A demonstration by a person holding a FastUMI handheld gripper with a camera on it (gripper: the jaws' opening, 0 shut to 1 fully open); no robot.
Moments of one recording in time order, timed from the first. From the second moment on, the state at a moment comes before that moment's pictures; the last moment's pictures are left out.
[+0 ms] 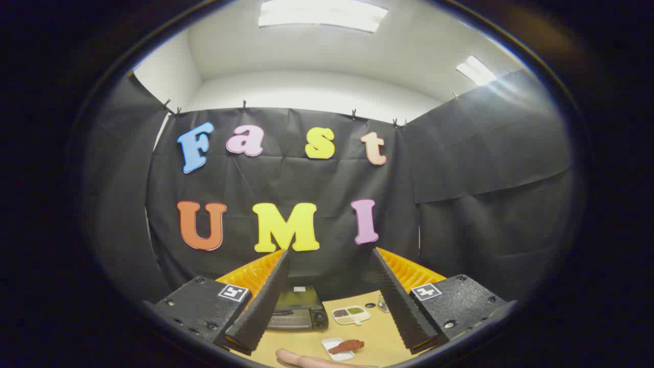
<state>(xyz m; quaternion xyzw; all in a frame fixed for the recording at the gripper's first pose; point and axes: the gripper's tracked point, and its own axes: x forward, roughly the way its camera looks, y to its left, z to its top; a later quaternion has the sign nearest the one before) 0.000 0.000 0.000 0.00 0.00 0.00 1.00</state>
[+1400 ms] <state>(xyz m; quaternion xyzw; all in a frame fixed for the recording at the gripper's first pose) 0.196 0.100 -0.212 -0.03 0.20 0.05 0.98</state>
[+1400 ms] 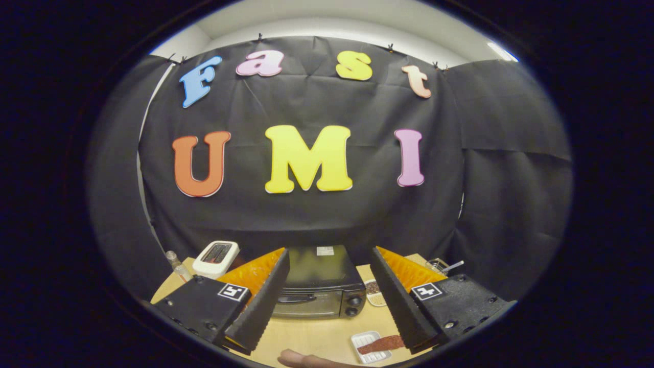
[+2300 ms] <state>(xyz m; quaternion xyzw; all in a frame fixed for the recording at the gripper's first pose) 0.220 0.169 -0.368 -0.02 0.34 0.11 0.93</state>
